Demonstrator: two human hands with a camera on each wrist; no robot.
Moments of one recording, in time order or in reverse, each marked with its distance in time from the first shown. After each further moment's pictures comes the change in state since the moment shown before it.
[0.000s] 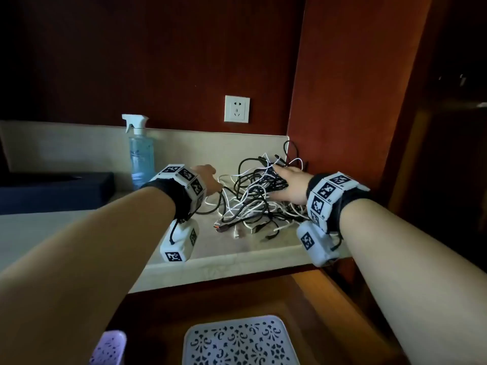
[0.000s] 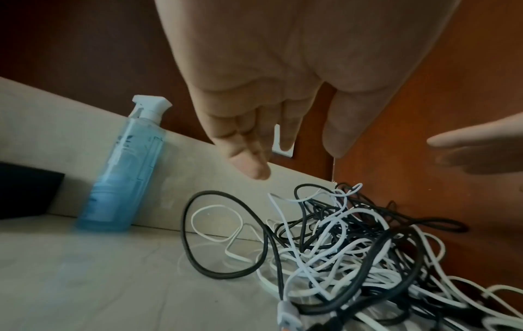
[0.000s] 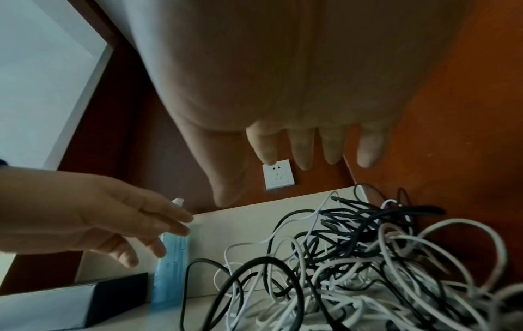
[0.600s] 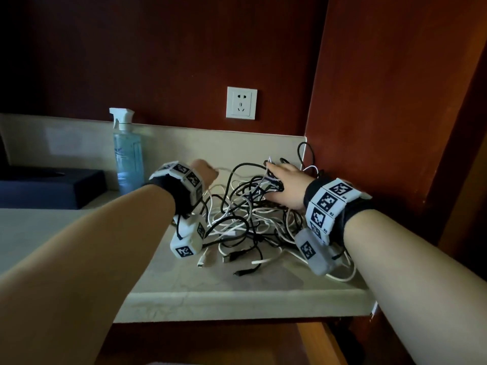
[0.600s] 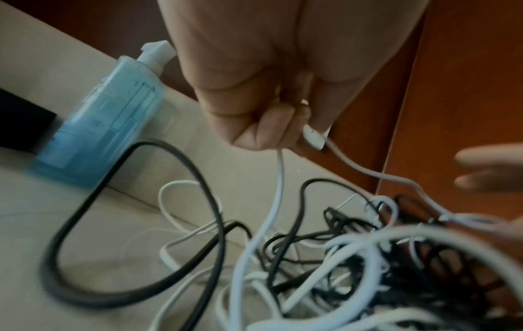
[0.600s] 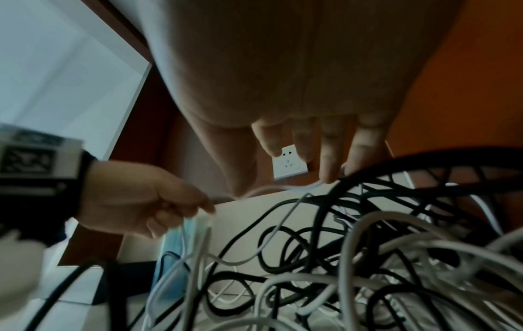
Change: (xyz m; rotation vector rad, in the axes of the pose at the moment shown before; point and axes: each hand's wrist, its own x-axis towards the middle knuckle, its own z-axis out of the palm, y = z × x) left_hand 0.083 0.054 0.035 -0.211 0.093 -0.215; right_hand 0.110 0.074 0.013 0.028 0.017 -0.257
